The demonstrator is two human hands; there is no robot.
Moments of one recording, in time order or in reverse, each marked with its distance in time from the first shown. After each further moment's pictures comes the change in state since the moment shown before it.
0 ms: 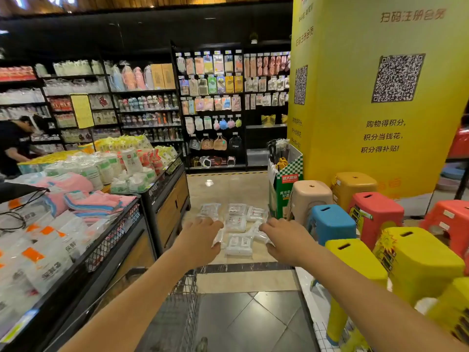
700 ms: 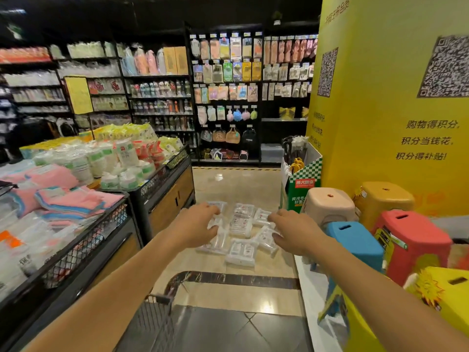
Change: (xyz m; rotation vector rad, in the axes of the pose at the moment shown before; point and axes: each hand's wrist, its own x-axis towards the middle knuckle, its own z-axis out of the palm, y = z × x) left_hand 0.233 -0.025 0.022 -0.126 0.007 -0.137; right_hand 0.195 0.169 0.049 0.057 -0.025 0.001
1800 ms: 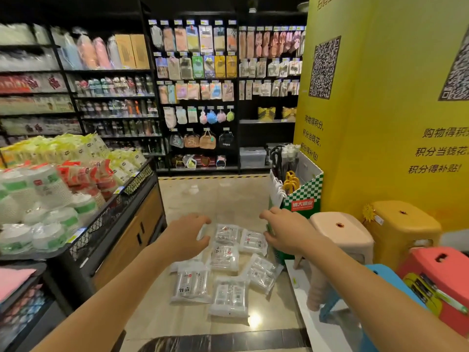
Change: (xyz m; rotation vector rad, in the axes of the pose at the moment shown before) left_hand 0.422 -0.163 0.066 -0.121 -0.025 0.108; right_hand 0.410 0.133 0.022 0.020 0.002 0.092
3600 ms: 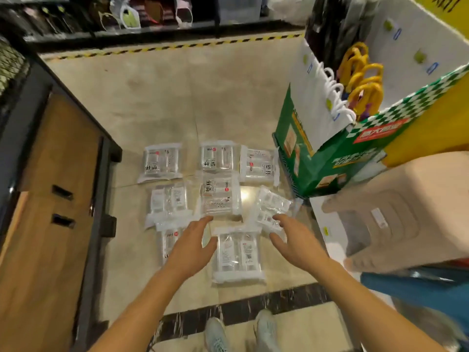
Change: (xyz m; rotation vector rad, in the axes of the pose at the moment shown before) left_hand 0.494 -0.300 0.412 -0.572 -0.446 -0.285; right_hand 0.515 0.117 0.445 0.627 -0.458 0.511
